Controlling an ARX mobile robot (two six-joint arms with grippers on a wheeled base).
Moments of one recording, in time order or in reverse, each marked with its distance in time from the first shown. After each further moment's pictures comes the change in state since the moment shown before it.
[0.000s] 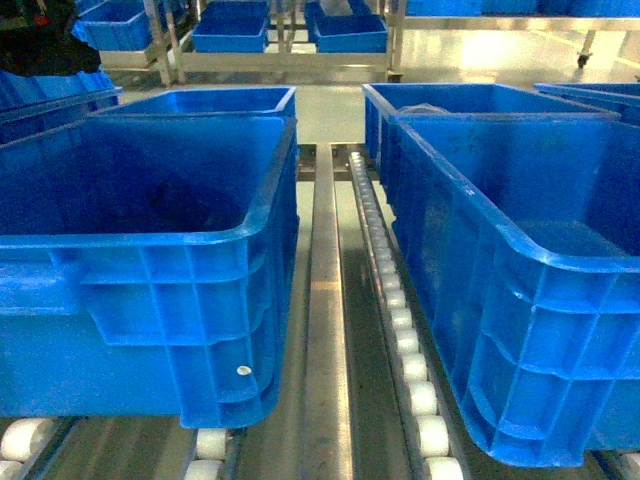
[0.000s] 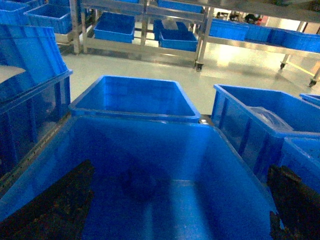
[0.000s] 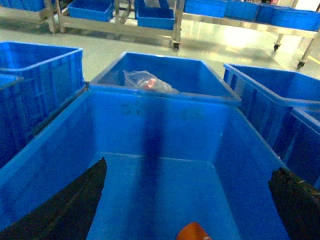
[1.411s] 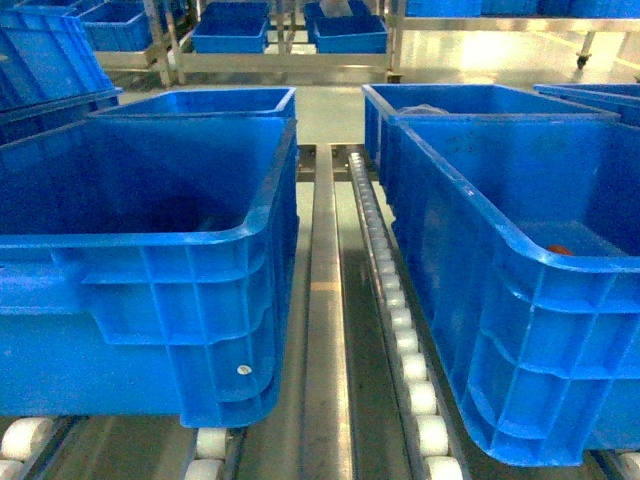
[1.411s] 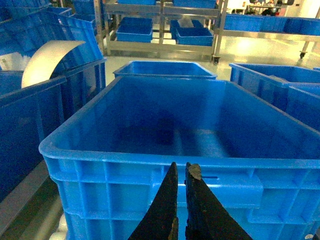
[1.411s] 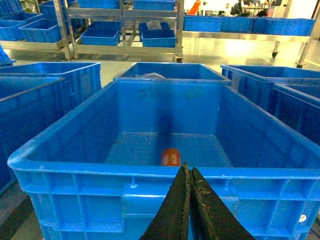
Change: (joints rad) left arm 0.077 -0.897 -0.649 -0.253 0.012 0.090; right arm 0.001 -0.929 -0.547 -0.312 -0.017 0.086
